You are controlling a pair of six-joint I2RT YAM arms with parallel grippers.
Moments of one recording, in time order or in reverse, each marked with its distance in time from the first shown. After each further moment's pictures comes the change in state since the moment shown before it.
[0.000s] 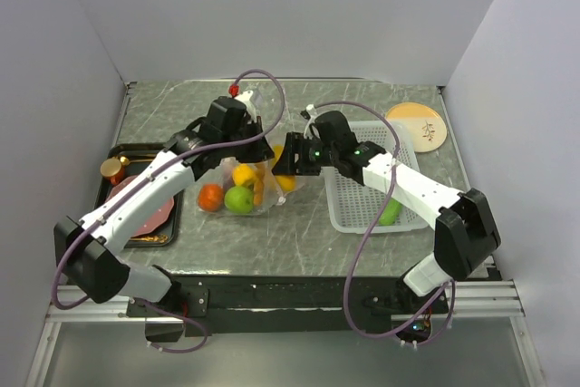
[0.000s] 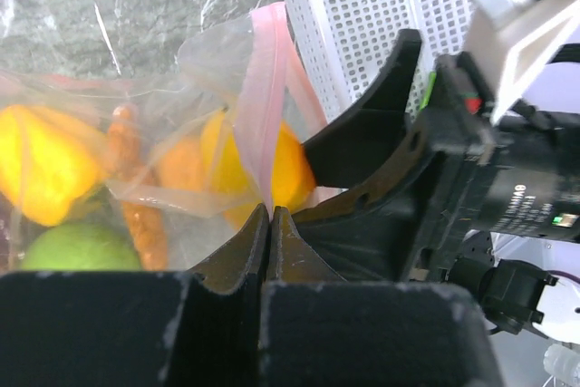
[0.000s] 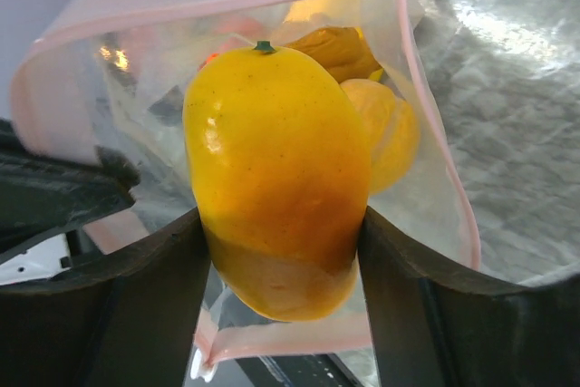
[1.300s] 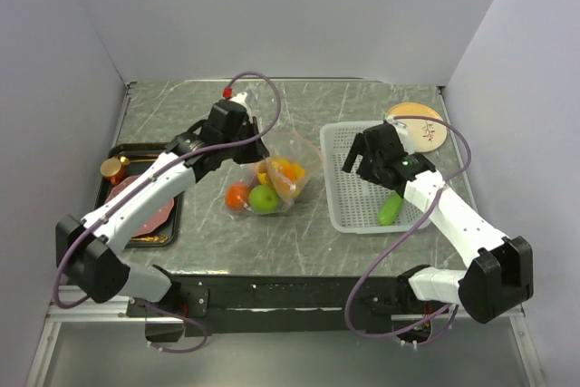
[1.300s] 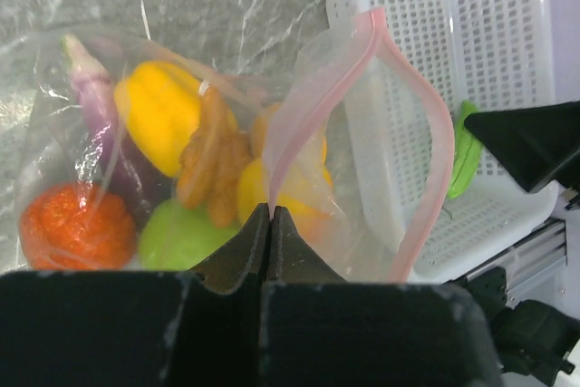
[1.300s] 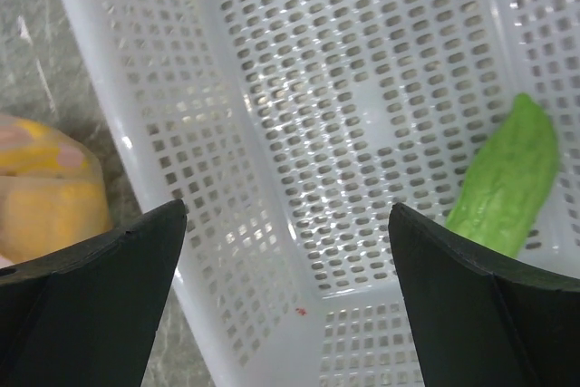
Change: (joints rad) left arm 0.008 -0.008 -0.034 0.018 -0.103 -0.056; right arm -0.233 -0.290 -0.163 -0.369 0.649 0.081
